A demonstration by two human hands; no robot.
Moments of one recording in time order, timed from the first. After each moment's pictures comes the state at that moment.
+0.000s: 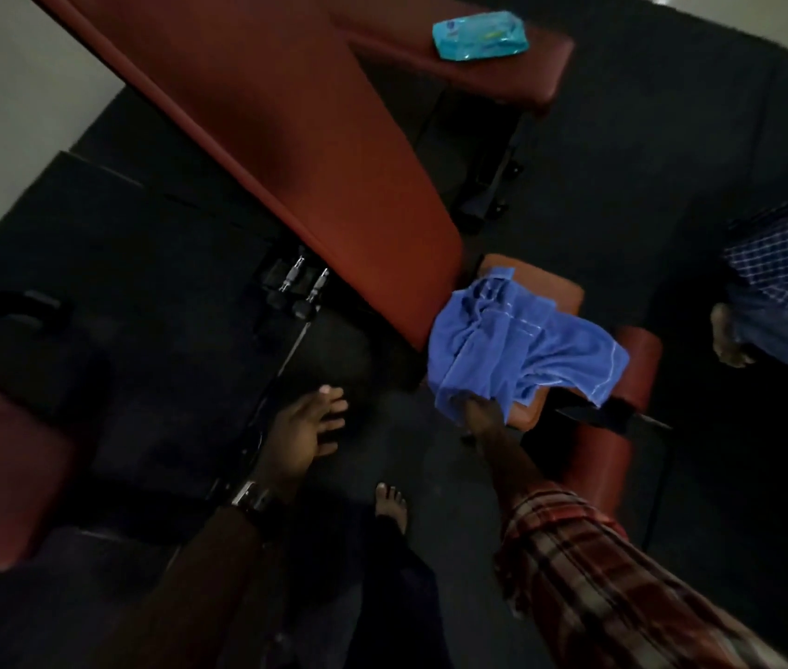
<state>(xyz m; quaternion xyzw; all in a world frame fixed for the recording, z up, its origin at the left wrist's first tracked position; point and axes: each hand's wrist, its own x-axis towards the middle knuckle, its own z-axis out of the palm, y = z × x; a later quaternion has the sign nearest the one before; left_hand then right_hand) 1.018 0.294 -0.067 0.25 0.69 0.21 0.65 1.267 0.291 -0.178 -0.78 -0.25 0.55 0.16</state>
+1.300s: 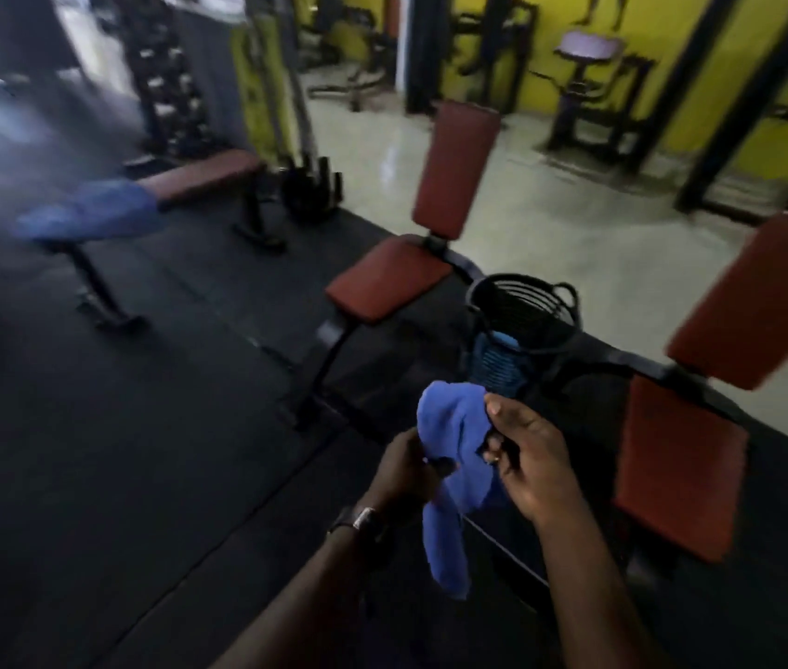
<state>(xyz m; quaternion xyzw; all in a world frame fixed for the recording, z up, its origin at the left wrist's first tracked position) 0.635 -0.492 0.087 -0.04 0.74 0.66 0.12 0.618 -0.335 0.121 -0.13 -0.58 0.80 -0.07</state>
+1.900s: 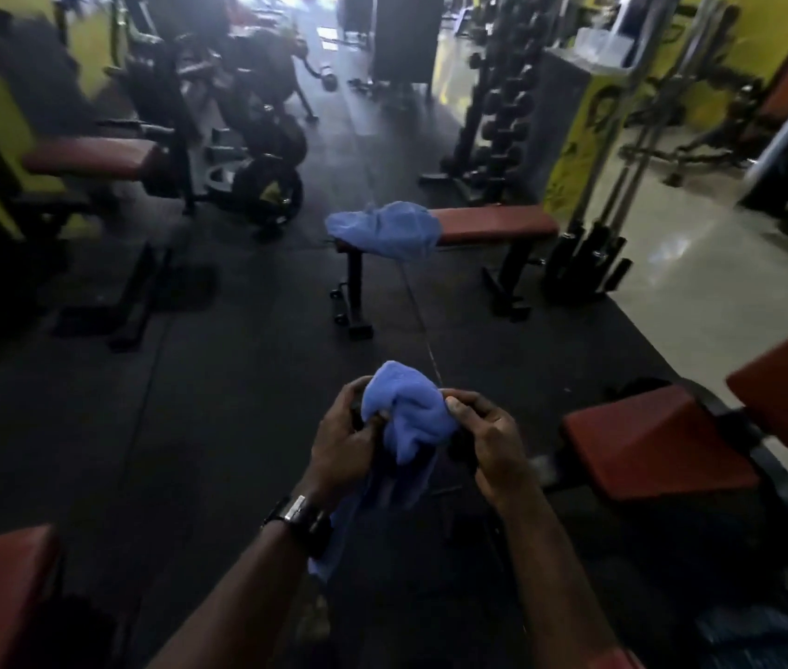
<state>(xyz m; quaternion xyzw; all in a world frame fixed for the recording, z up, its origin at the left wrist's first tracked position) 0.455 -0.962 0.107 -0.30 0.70 0.59 -0.28 0.317 -0.844 0.108 0.15 -0.64 0.68 -0.33</state>
